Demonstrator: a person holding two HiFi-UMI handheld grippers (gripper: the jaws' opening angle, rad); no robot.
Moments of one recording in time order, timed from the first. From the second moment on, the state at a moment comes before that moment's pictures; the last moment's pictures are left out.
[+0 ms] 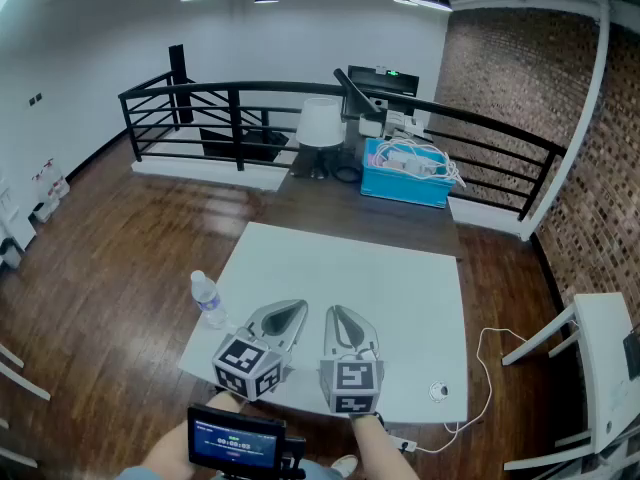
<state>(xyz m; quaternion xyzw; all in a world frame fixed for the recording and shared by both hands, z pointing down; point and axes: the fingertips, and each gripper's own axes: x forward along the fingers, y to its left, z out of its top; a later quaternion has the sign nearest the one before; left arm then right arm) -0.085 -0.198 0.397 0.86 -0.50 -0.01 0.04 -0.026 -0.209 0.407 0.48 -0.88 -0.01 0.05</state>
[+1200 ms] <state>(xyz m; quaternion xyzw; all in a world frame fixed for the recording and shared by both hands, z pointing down) -0.329 -0.149 0.446 0.74 -0.67 0.01 0.07 -0.289 -0.179 0.479 0.29 -0.95 0.04 0.09</state>
